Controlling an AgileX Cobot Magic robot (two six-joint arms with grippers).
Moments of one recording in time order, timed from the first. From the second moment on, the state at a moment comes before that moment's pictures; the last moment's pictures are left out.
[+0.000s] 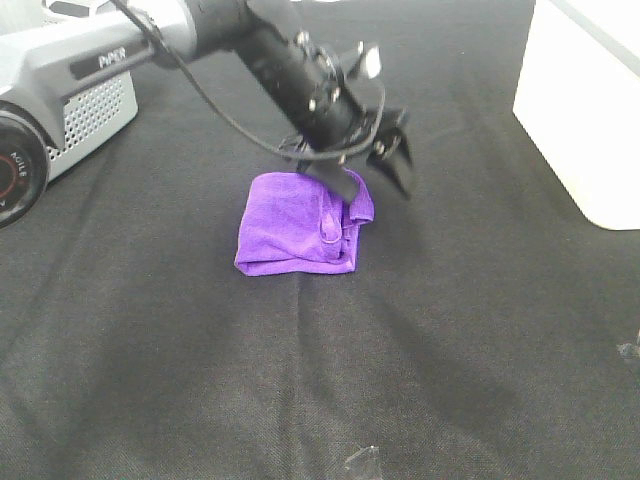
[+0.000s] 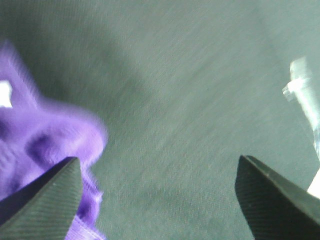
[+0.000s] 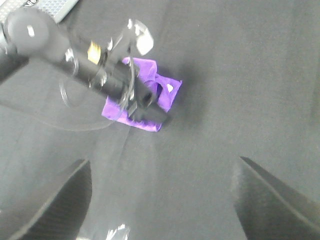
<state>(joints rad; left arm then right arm) -0.52 2.56 -2.39 -0.59 1.21 0.16 0.11 1.25 -1.51 0.33 1.22 -0.11</state>
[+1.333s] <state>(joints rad) -0.48 2.60 -2.26 -0.80 1.11 0.28 0.11 1.17 -1.19 0.35 1.22 -0.12</state>
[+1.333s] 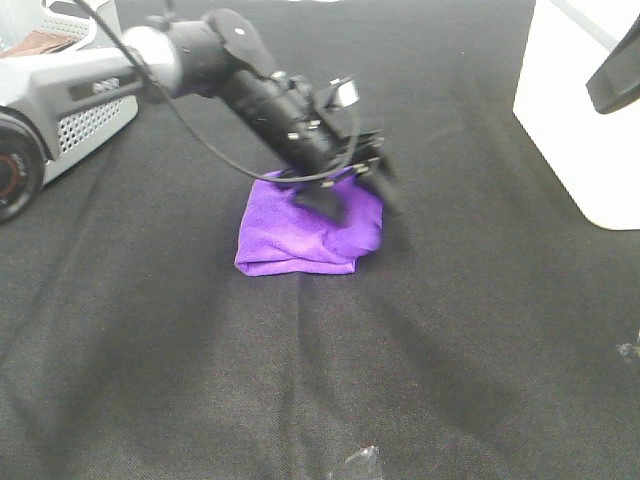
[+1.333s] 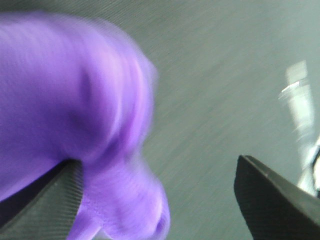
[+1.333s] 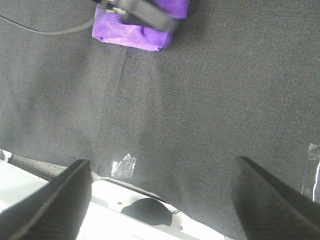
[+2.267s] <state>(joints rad) -0.44 2.50 -2.57 -0.25 1.21 0.14 0.11 1.17 -1.19 0.33 1.22 -0.10</state>
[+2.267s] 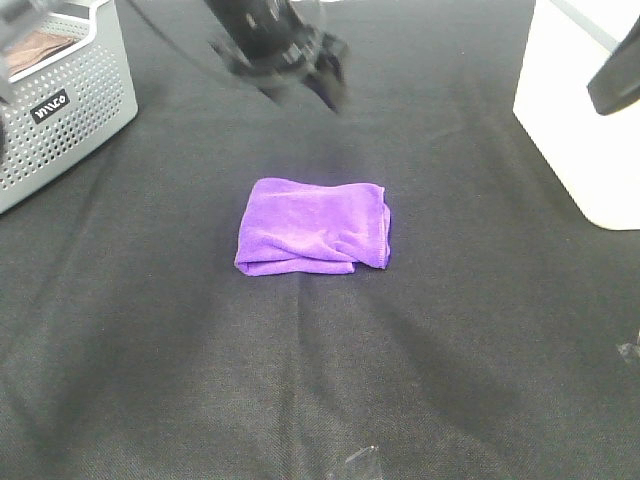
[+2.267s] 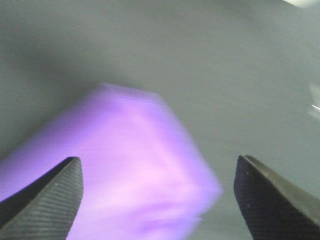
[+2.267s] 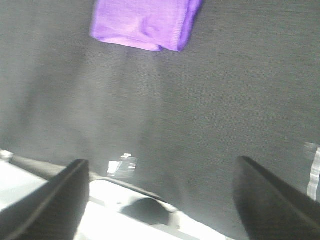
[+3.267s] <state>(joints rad) 0.14 1.43 -1.42 -0.06 1.21 0.15 0.11 1.01 -1.17 0.24 1.22 0.01</state>
